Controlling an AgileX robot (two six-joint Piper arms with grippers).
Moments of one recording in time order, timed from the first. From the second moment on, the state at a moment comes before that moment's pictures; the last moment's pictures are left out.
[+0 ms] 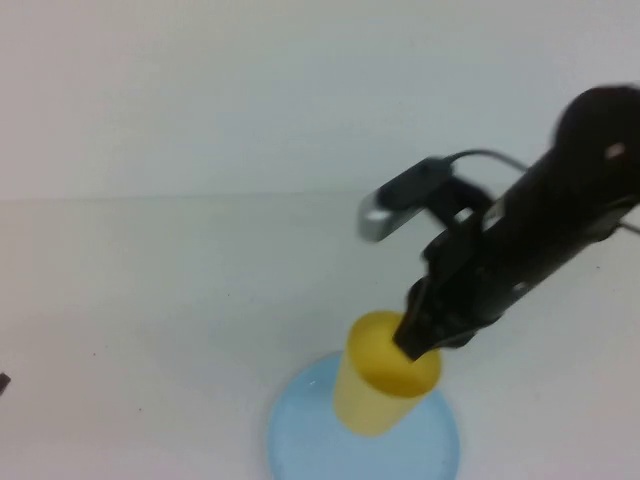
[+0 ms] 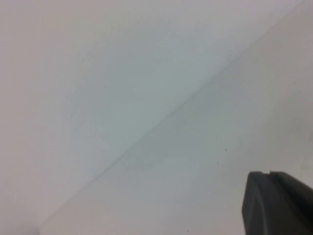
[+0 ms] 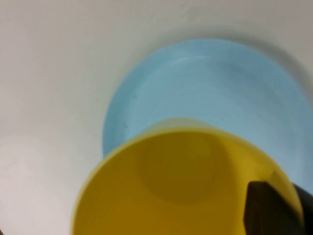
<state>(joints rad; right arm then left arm) 0.58 1.68 -1.33 0.39 0.98 -0.44 -0.32 0.31 -0.45 -0.06 0.45 0.58</state>
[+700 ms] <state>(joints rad) 0.70 1.96 -1.44 0.13 0.95 -0.18 -0.32 0.31 -0.44 -0.05 0.41 0.56</state>
